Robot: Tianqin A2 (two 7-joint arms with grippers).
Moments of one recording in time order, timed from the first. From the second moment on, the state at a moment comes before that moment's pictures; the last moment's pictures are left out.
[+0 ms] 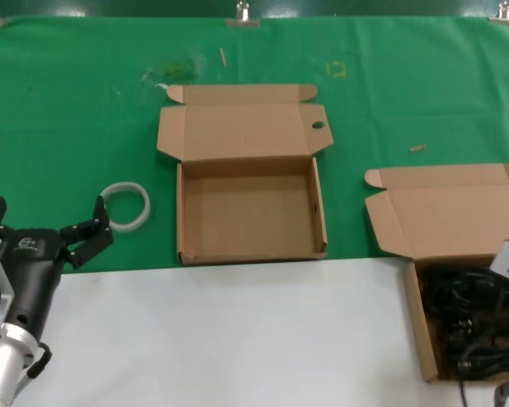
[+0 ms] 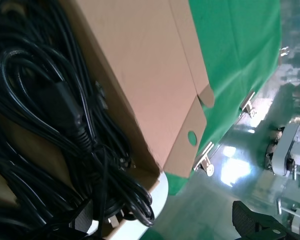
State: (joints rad) left arm 0.00 -0.30 1.60 -1.60 -1.80 0.00 0.00; right arm 0.28 0.12 -1.43 1.58 2.75 1.00 -2.53
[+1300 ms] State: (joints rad) left arm 0.00 -0.30 1.60 -1.60 -1.80 0.00 0.00; right arm 0.32 0.01 -1.27 1.57 2.75 0.96 -2.77
